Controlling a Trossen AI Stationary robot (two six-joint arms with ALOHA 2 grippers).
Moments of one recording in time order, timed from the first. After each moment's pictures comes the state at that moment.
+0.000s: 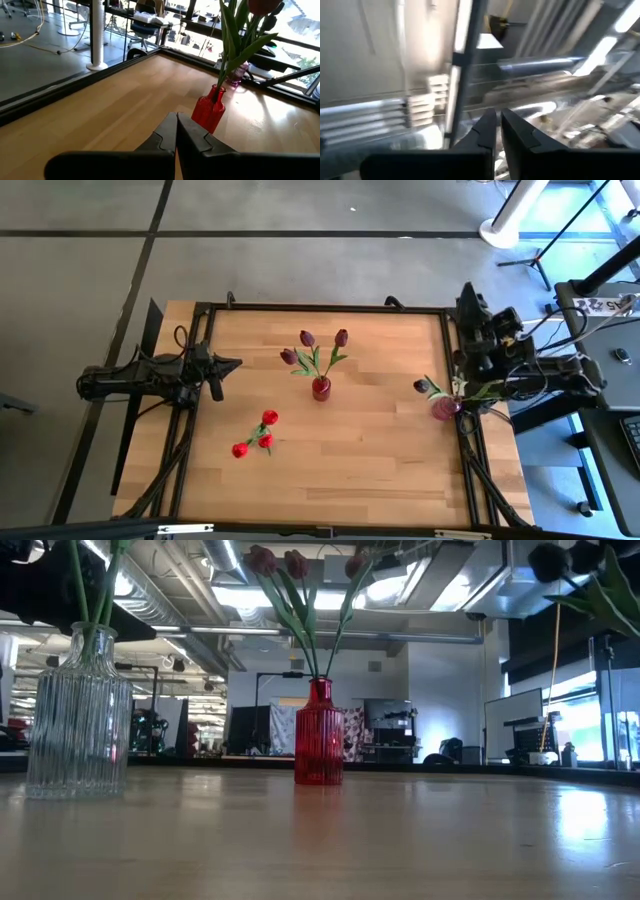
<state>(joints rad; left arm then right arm) -0.02 0.03 0.24 -0.43 -0.44 -0.30 -0.02 0.83 0.63 1.34 0.45 0.03</state>
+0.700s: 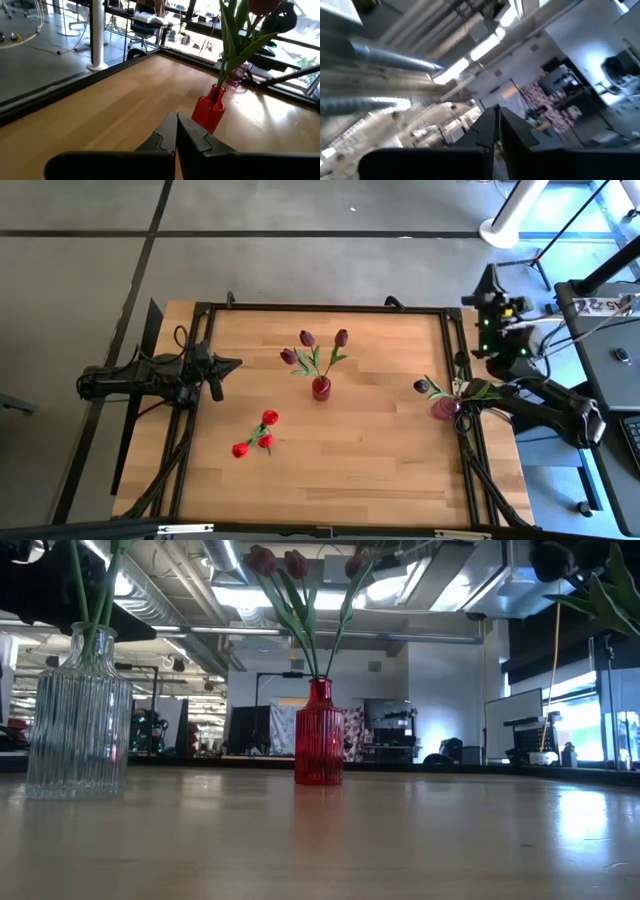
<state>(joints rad) -0.02 0.03 0.24 -0.43 -0.44 -0.30 -0.65 0.55 0.55 0.73 0.68 0.13</state>
